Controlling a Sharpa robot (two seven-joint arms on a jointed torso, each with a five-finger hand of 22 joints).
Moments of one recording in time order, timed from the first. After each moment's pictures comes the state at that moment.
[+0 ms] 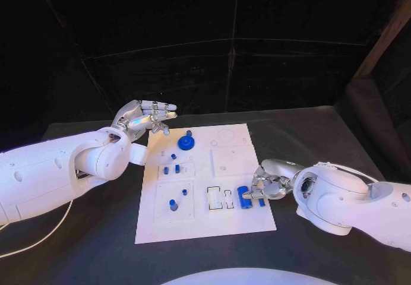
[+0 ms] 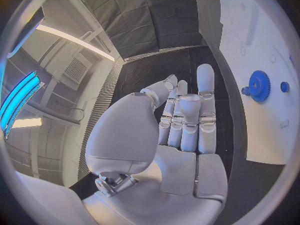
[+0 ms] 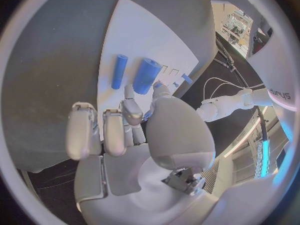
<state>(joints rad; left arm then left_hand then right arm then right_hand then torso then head) 1.29 -0.82 -0.13 1.45 -0.05 -0.29 0.38 1.34 -0.10 0.45 -0.11 0.04 1.06 0.16 0.11 0.07 1.18 0.08 0.21 0.13 1.30 0.00 1.11 0.79 0.17 1.26 0.09 0.57 0.75 1.08 -1.08 -0.08 1.95 -1.42 -0.23 -0.56 1.19 -0.07 -0.13 0.29 0.30 0.99 0.08 0.35 0.24 1.36 0.01 1.14 1.12 1.47 -0.06 1.42 1.25 0.08 1.45 0.04 1.41 1.26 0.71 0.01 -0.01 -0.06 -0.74</state>
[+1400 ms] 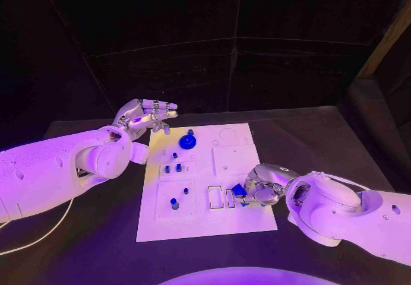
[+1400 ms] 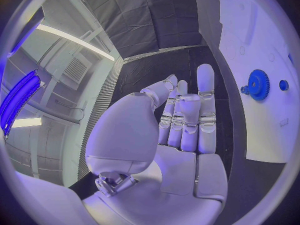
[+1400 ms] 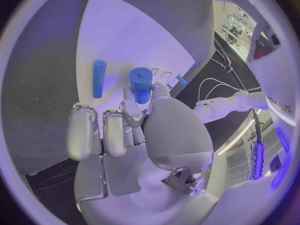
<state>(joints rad) 1.29 -0.83 -0.13 1.46 -0.05 -0.29 0.38 1.34 -0.10 0.45 -0.11 0.04 1.06 0.16 0.11 0.07 1.18 0.08 0.21 0.13 1.30 0.00 1.11 0.79 0.17 1.26 0.09 0.57 0.75 1.04 -1.04 -0.08 1.97 -1.47 -0.32 -0.56 1.26 -0.01 -0.16 0.28 0.48 0.96 0.08 0.39 0.28 1.37 0.00 1.15 1.17 1.47 -0.06 1.43 1.27 0.08 1.45 0.04 1.42 1.28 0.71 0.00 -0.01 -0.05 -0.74</state>
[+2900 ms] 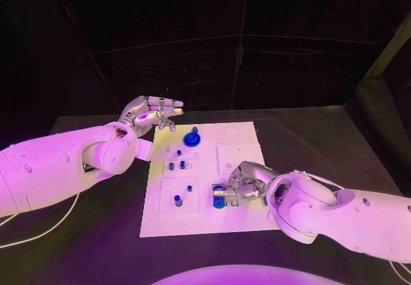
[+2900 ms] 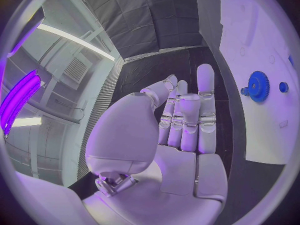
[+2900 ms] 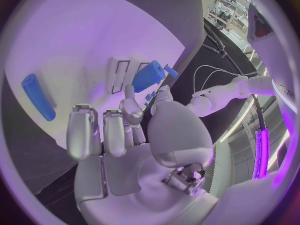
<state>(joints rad) 1.29 -0.82 -0.13 1.46 -0.05 -0.29 0.38 1.34 -0.10 0.45 -0.11 0.04 1.06 0.16 0.11 0.07 1.18 0.08 0.21 0.13 1.29 0.00 1.11 0.79 0.17 1.26 0.09 0.57 0.75 1.04 -0.89 -0.08 1.91 -1.36 -0.40 -0.58 1.09 -0.01 -0.27 0.29 0.11 0.98 0.07 0.41 0.31 1.38 -0.01 1.08 1.17 1.47 -0.07 1.43 1.26 0.08 1.45 0.04 1.42 1.28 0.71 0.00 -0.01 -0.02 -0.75</state>
